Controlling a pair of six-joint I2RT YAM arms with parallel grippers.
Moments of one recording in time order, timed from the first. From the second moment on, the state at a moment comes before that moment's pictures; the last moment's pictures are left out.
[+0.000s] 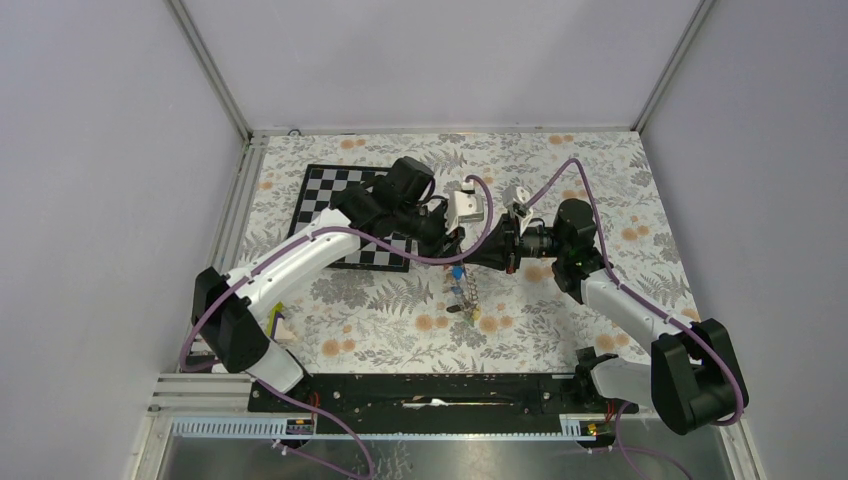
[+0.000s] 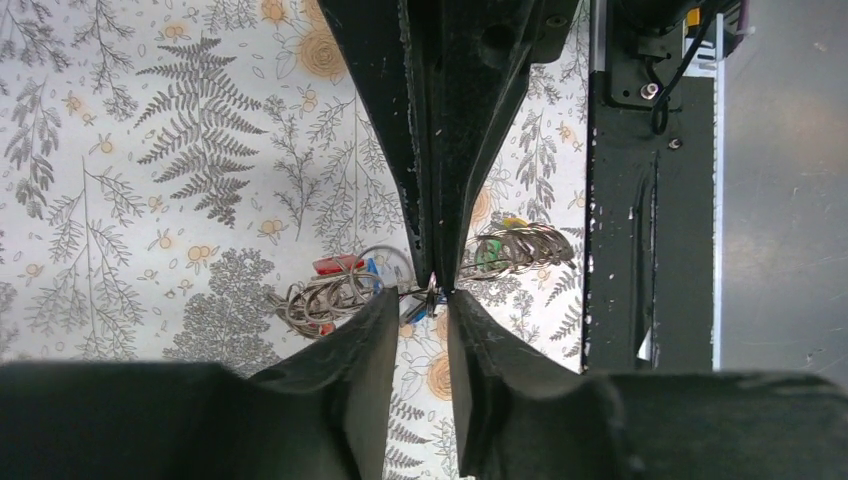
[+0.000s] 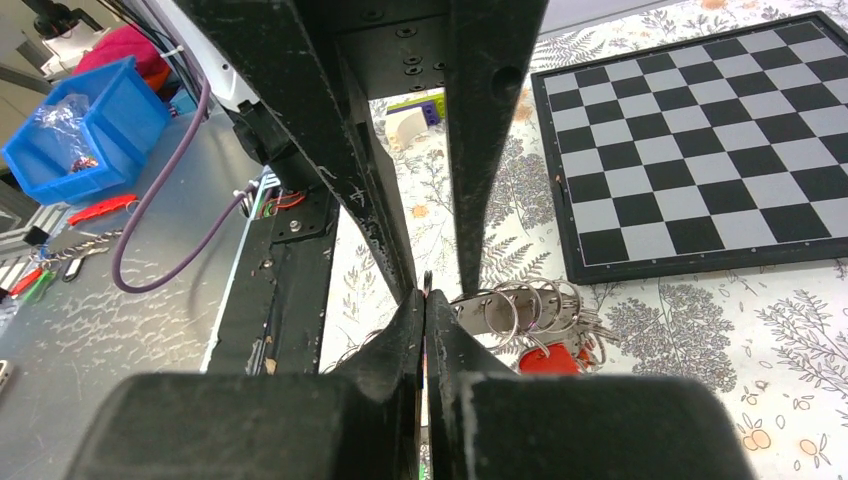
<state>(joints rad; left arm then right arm) -0.78 1.55 1.45 -0.70 0.65 0.39 0.36 1.21 0.60 0.57 -1.19 0.21</state>
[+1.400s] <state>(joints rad) -0.71 1.49 1.17 -0.40 0.84 0.49 0.33 1.21 0.60 0.62 -1.20 0.29</state>
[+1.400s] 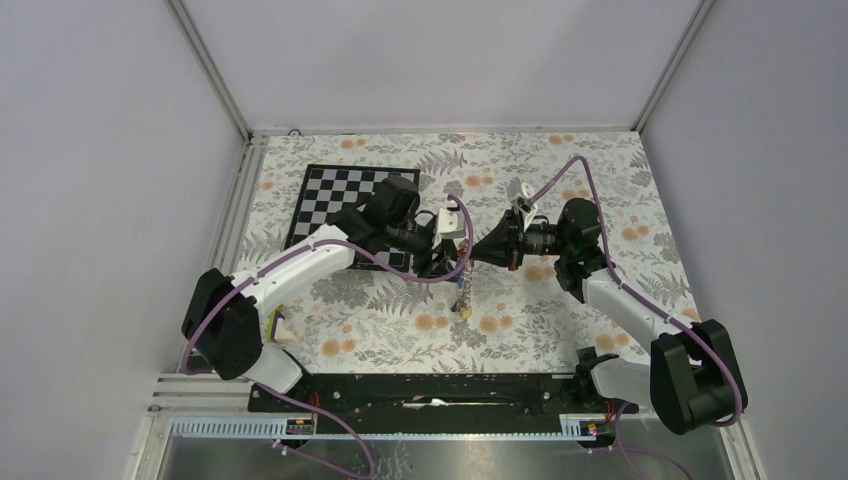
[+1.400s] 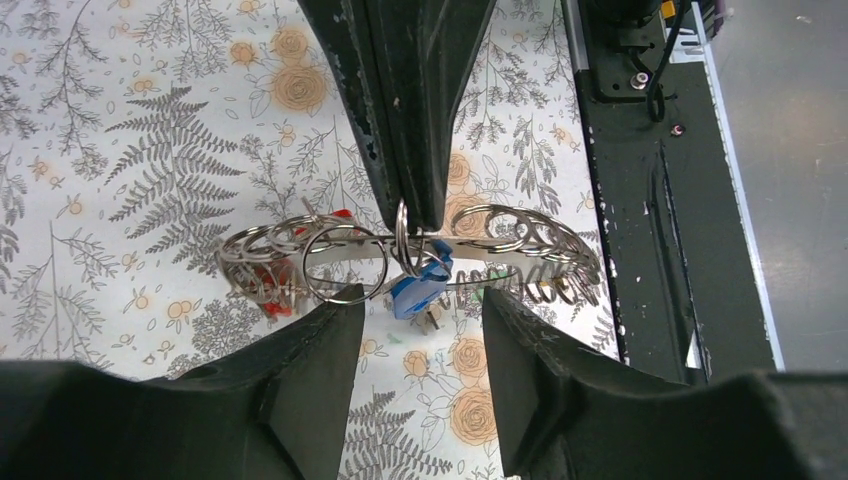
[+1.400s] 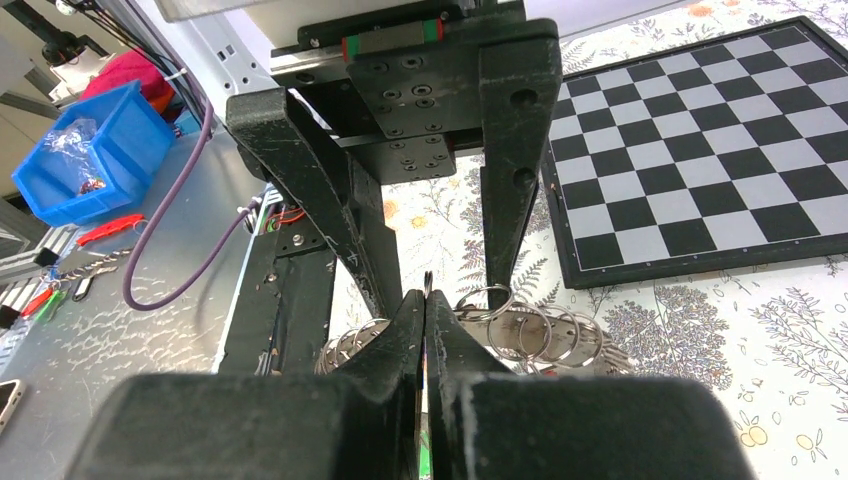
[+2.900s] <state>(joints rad) -0.67 1.54 1.19 -0.40 0.93 0.32 0.31 1.21 0.60 0.50 -1.20 0.17</state>
